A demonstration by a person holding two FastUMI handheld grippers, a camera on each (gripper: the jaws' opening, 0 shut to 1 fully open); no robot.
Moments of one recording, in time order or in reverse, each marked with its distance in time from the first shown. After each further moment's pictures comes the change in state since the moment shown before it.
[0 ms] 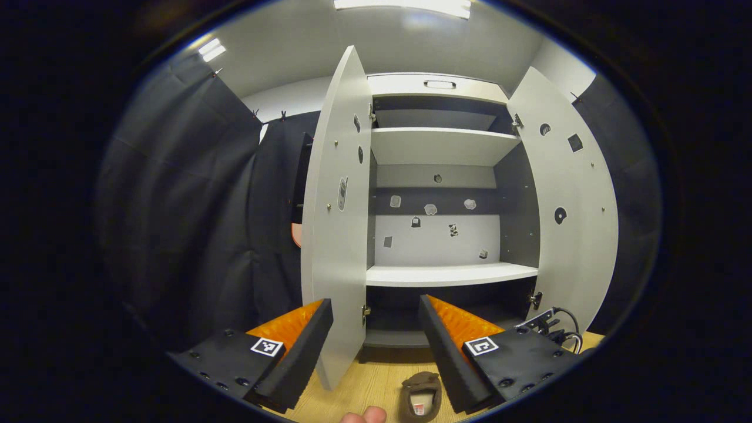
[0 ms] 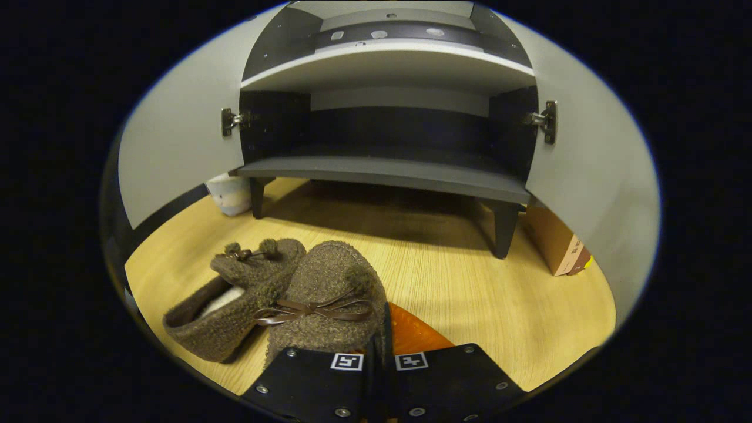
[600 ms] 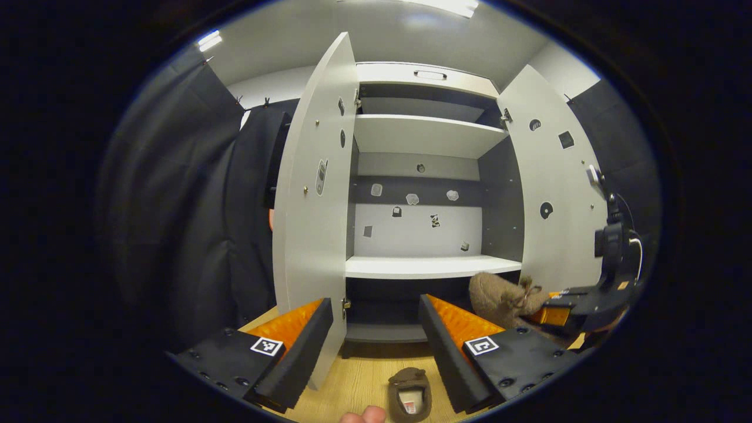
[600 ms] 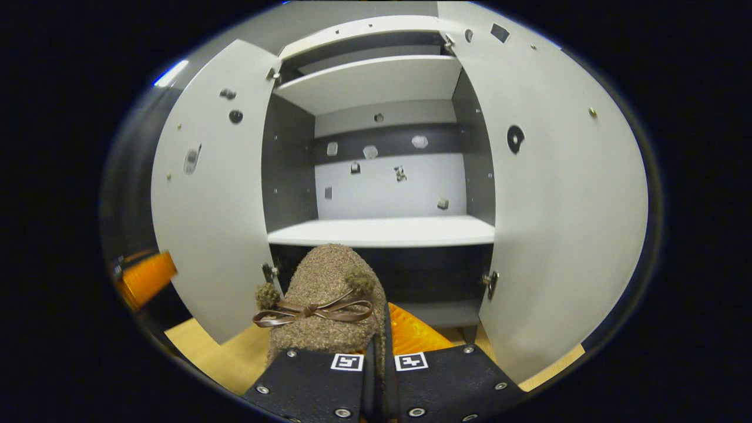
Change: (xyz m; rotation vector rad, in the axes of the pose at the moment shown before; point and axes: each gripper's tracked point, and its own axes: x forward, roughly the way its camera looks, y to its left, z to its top) left arm 0.020 -0.013 -0.006 -0.014 0.032 -0.111; right arm -0.135 0.004 0.248 0.091 -0.469 0.019
